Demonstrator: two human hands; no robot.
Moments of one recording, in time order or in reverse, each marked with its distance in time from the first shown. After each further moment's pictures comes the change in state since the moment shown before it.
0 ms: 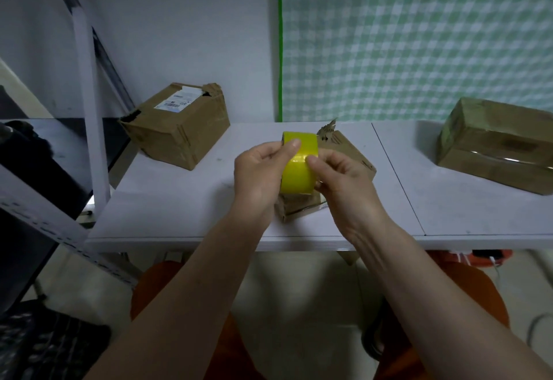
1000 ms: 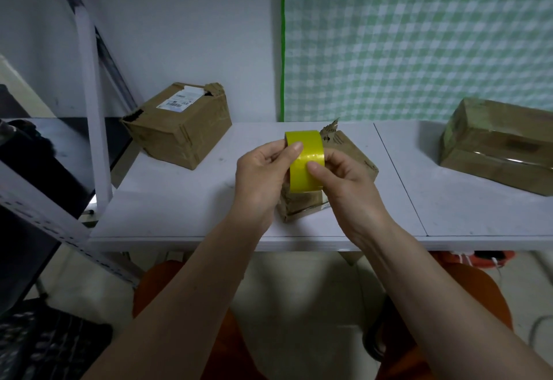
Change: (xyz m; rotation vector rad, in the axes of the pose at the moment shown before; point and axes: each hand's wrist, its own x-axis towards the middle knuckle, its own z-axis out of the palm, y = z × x) left_hand -0.003 -0.003 -0.006 -0.081 -0.134 0.043; right_hand -0.001 0.004 -0.004 -0.054 -0.065 -0.085
